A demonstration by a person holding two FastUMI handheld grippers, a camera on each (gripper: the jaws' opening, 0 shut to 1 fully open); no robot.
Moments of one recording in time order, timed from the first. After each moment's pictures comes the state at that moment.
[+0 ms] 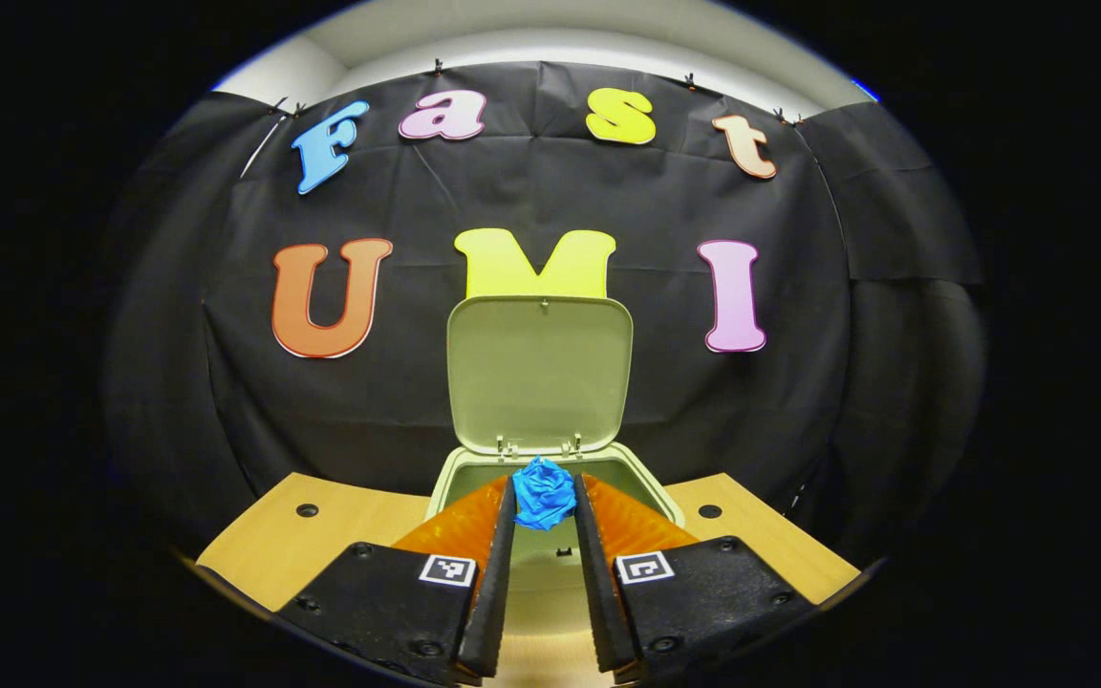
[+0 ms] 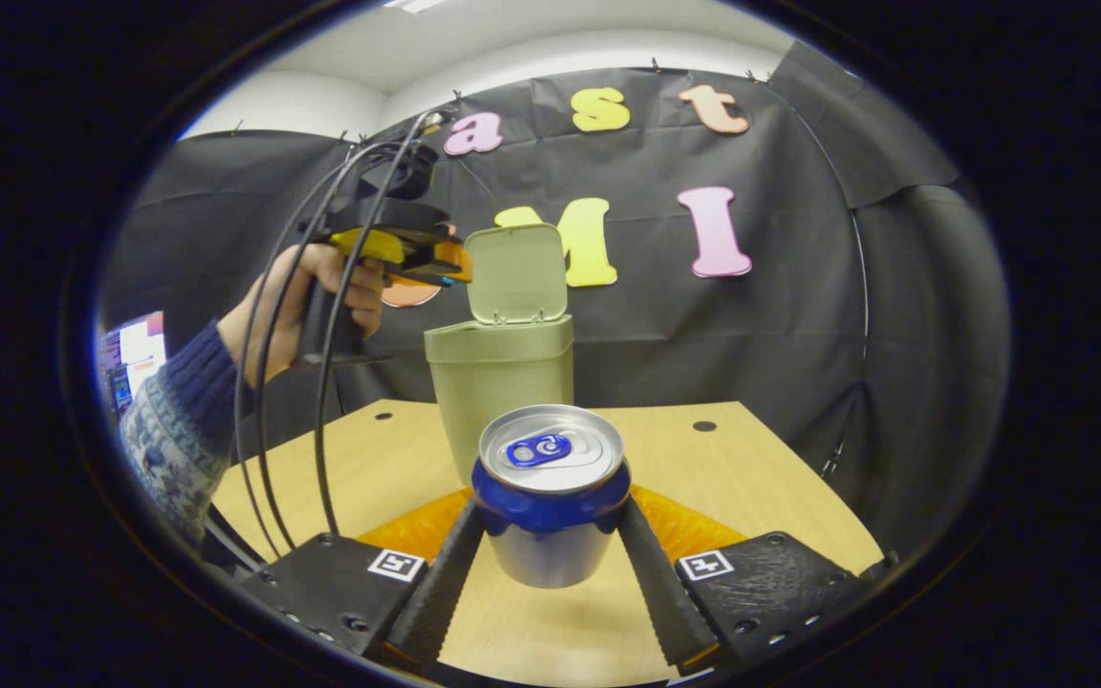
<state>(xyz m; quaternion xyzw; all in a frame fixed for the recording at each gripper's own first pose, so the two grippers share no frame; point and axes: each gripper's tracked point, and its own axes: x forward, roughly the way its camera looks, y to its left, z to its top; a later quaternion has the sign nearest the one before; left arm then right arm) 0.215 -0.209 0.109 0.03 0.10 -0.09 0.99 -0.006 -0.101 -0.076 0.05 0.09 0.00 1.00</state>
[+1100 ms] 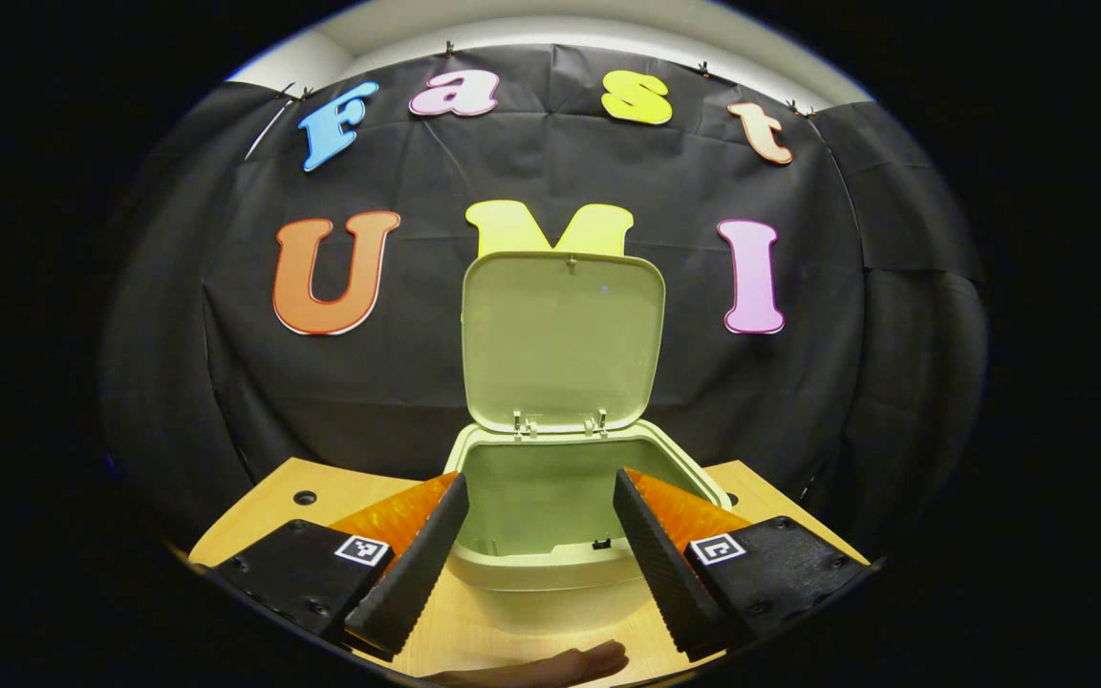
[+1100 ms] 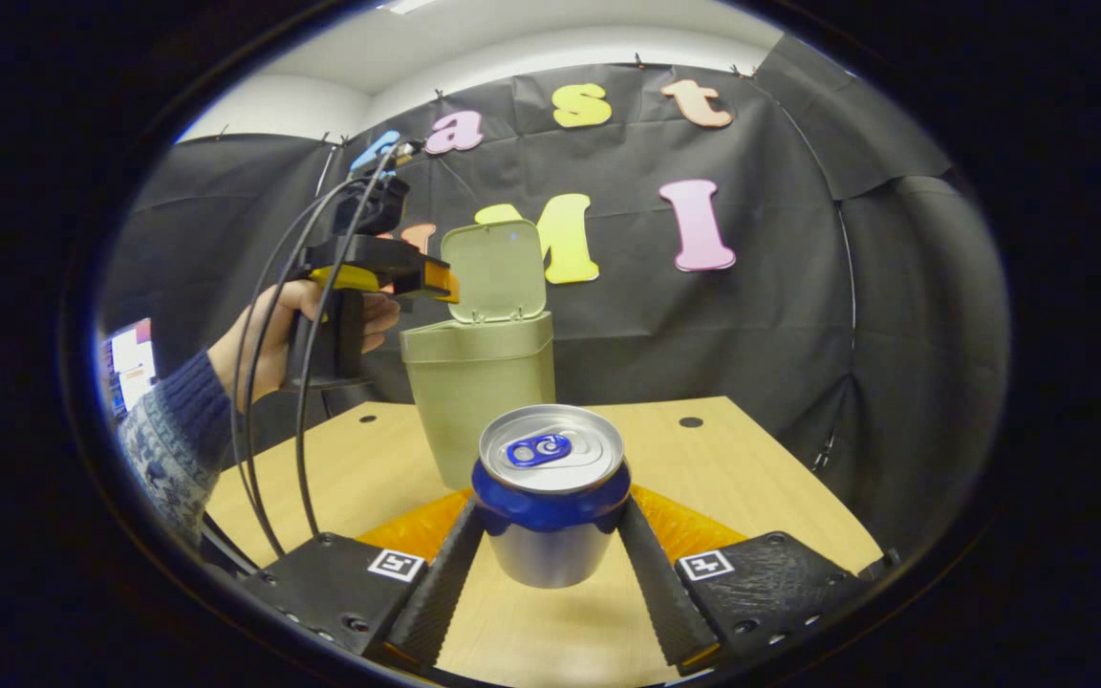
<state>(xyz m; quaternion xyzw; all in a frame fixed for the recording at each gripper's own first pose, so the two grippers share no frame) 0.206 -0.178 0.084 0.02 0.11 -0.08 0.99 0.005 -0.113 -0.080 0.06 0.09 -0.01 0.99</state>
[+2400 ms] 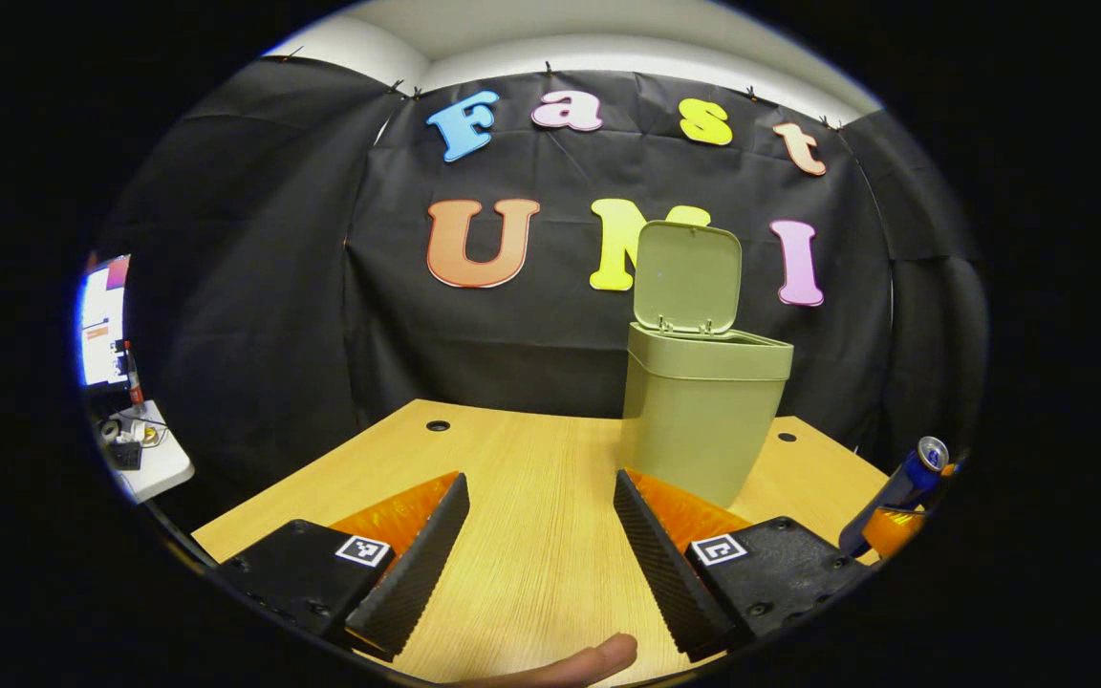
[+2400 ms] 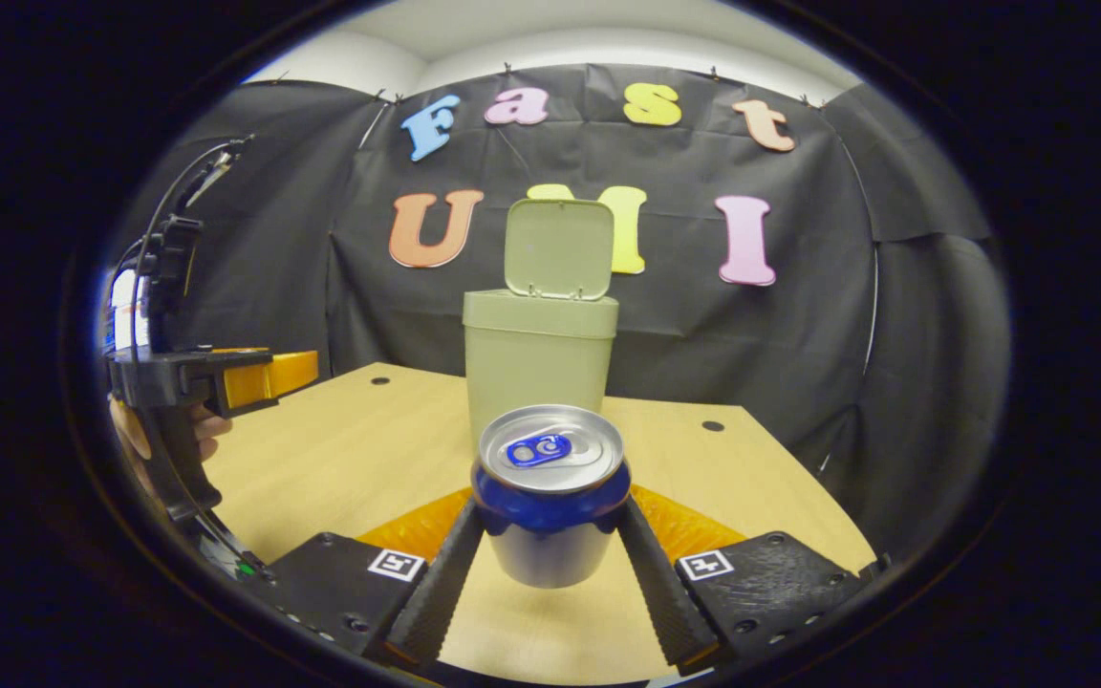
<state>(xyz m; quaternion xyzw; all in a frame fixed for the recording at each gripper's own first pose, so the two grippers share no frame) 0.012 -0.003 -0.009 -0.01 0.11 0.01 0.99 0.012 -0.014 -0.085 -0.03 0.10 -0.02 0.99</state>
